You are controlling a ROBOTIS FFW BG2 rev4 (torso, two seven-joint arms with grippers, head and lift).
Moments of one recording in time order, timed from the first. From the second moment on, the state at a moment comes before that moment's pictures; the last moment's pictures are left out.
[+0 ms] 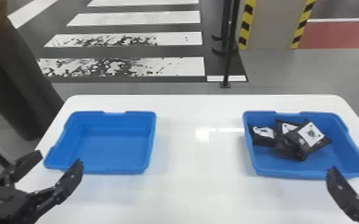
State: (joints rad) left arm 0.74 0.00 0.46 -2.44 0.19 0.35 -0.50; right arm 0.83 0.00 -0.29 -2.39 -0.22 0.14 0.35
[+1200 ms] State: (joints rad) left arm 0.71 0.01 0.41 -2.40 0.24 0.39 -0.50; right arm 0.81 -0.01 -0.26 -2.36 -0.27 0.14 0.35
